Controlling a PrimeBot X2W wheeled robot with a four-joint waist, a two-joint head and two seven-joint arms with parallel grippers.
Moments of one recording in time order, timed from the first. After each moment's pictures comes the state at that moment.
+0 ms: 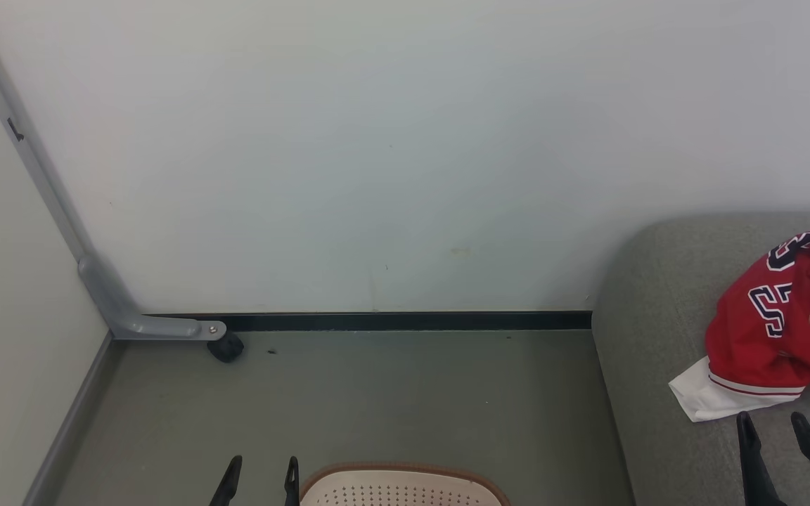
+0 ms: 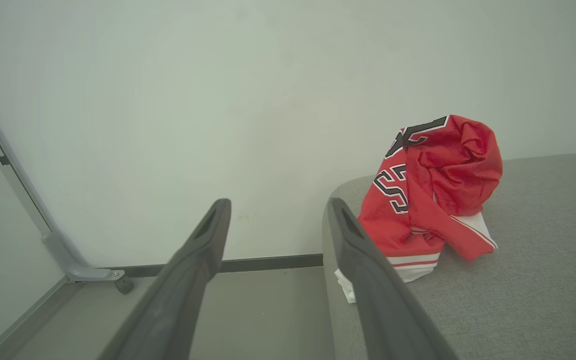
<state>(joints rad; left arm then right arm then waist) 0.09 0.05 -0.25 0.09 -0.22 0.12 -0.10 0.10 -0.39 0.17 0.03 0.53 -0.08 -0.25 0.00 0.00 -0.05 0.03</state>
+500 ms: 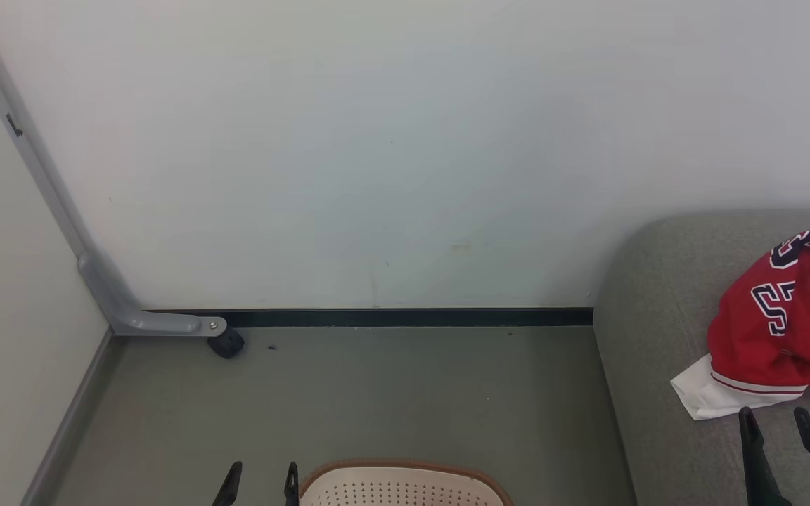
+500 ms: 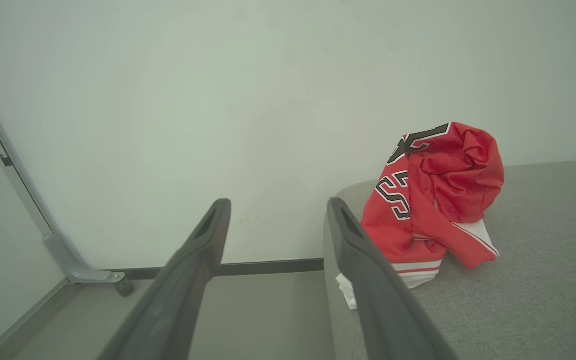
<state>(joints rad) 0.09 0.05 -0.25 0.10 -0.23 0.12 -0.09 0.11 -0.39 0.16 0.00 0.52 -0.08 -0.25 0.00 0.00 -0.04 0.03</state>
